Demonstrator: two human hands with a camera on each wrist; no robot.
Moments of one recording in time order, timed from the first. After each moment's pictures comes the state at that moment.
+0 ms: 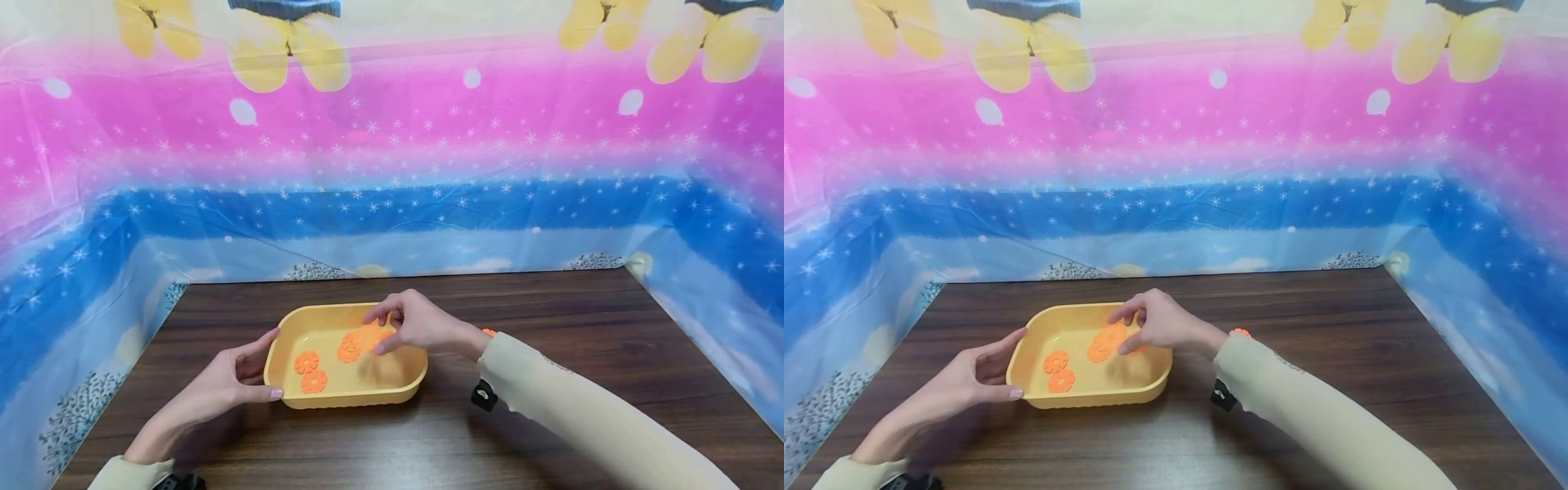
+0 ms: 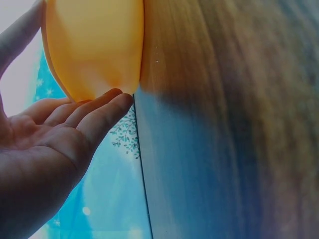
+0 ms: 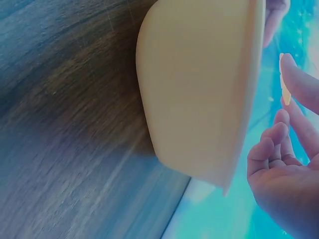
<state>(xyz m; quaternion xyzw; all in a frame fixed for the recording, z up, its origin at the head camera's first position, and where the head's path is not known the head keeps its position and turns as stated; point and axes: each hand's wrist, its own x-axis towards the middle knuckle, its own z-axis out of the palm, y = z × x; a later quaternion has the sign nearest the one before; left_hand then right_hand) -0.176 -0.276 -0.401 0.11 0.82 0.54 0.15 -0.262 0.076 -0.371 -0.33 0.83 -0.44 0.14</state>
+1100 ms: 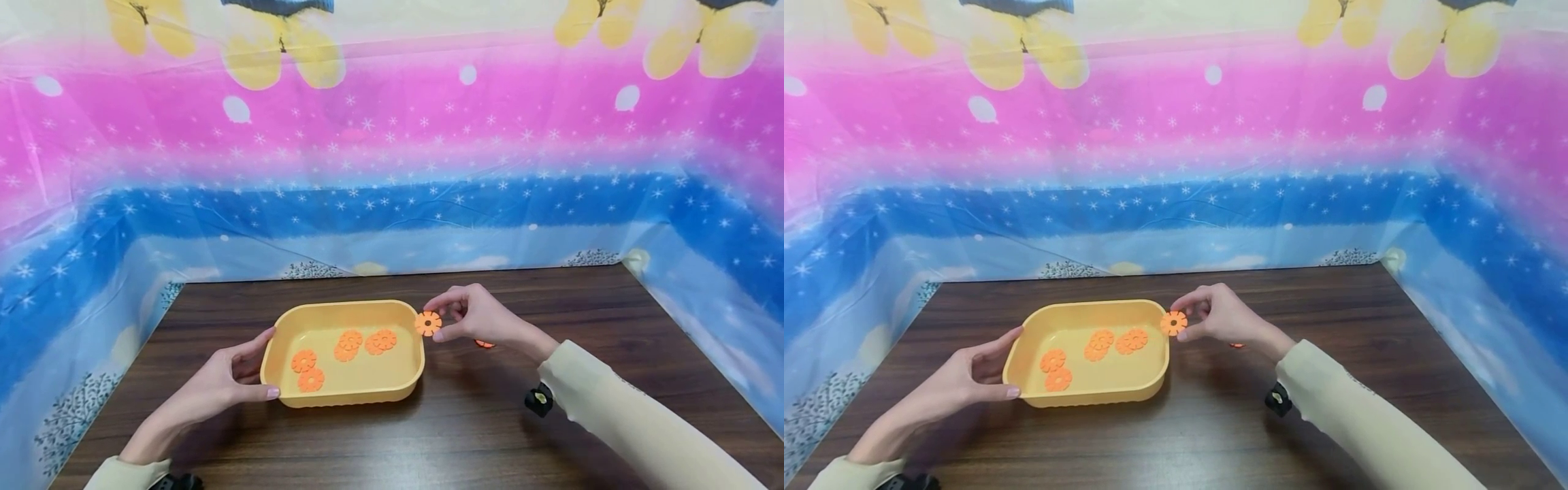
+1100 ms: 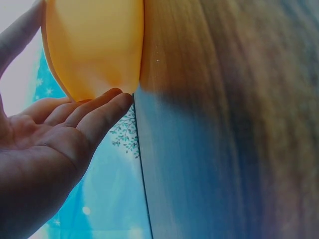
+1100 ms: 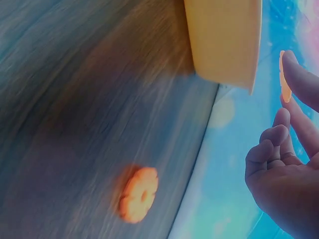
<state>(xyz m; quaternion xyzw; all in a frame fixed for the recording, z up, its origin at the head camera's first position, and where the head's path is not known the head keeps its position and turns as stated) -0.177 -0.277 -0.402 0.13 0.82 0.54 0.15 -0.262 0.172 -0.375 -0.27 0.85 -0.44 0.09</state>
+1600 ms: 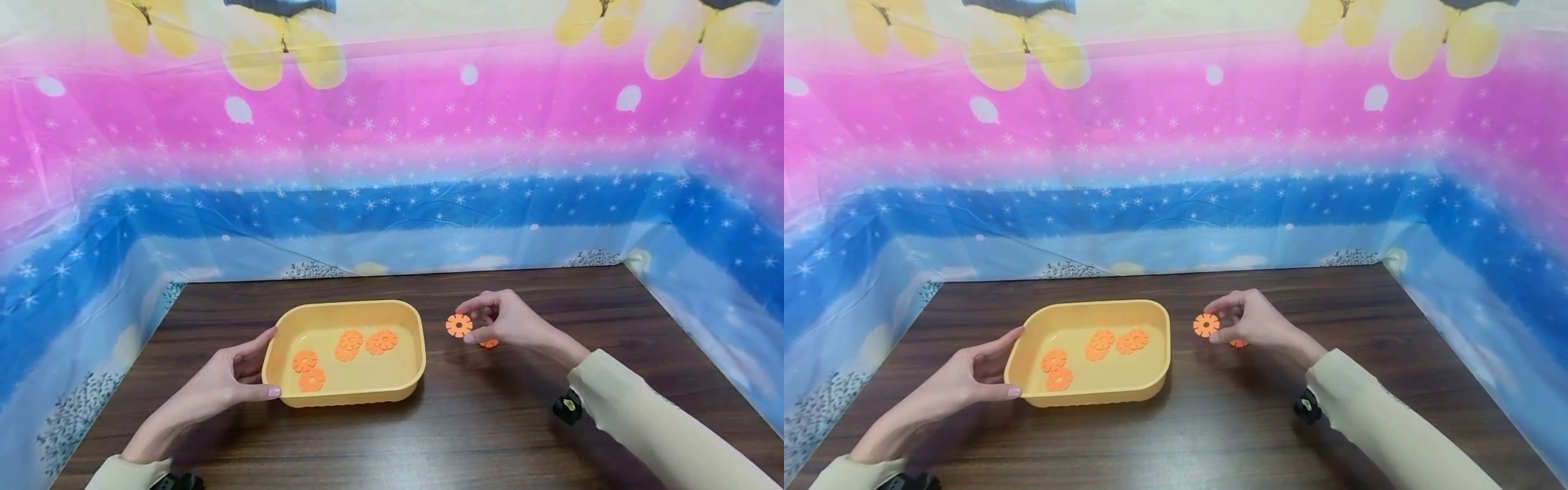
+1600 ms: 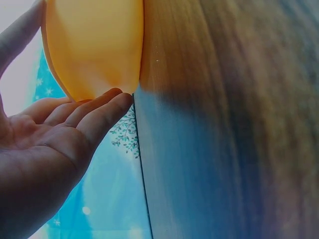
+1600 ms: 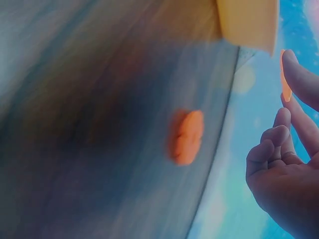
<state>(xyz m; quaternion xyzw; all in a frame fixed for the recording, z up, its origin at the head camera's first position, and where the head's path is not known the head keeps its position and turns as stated) -0.177 -0.278 -0.401 0.15 0.82 0.53 0.14 -0.264 0.219 -0.394 -0.22 0.87 -0.44 0.09</state>
